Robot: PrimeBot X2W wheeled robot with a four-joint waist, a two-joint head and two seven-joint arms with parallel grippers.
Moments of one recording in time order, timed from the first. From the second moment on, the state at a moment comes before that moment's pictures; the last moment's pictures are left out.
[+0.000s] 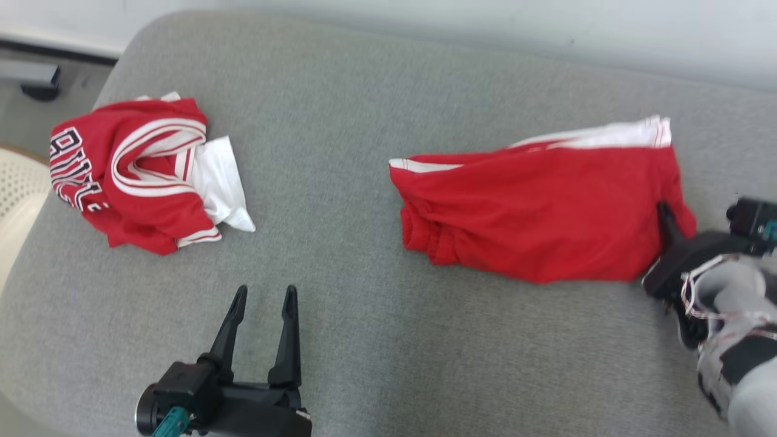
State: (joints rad) left arm -0.14 0.05 -0.21 0.15 -0.33 -0.03 -0.26; right arm -0.83 -0.41 0.56 1.16 0.93 0.13 -0.23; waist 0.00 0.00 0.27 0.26
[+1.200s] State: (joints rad) left arm -0.05 0.05 -0.18 0.18 -0.31 -0.06 -0.26; right arm -0.35 -0.51 0.31 0.83 0.89 0.13 -0.16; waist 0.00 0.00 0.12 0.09
